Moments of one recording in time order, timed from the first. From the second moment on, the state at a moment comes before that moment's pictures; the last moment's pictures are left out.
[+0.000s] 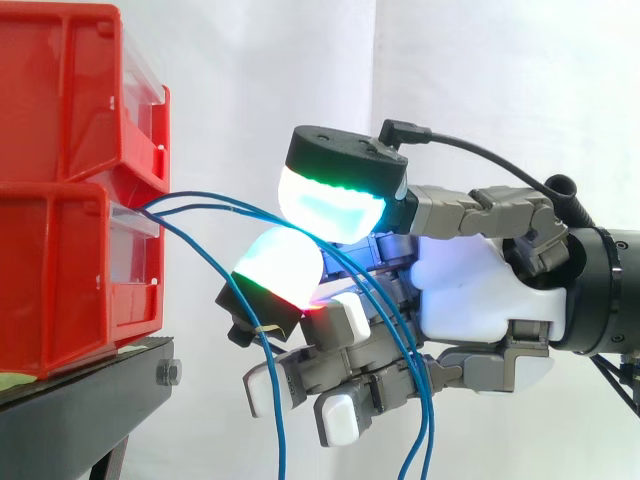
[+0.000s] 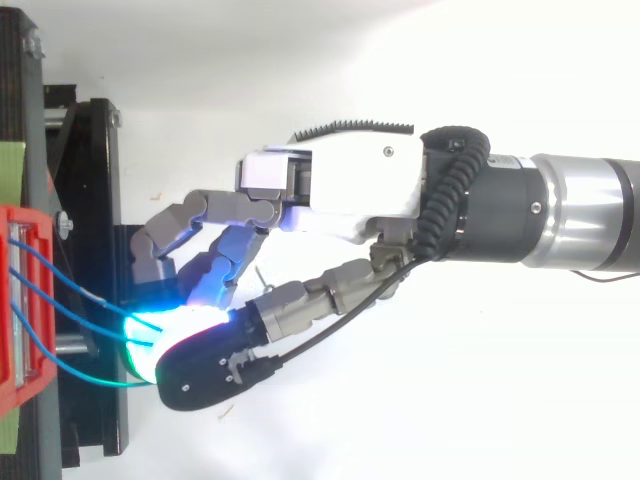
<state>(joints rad) 0.12 -2.34 -1.19 -2.68 -1.44 -0.05</state>
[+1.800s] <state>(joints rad) 0.12 -2.34 -1.19 -2.68 -1.44 -0.05</state>
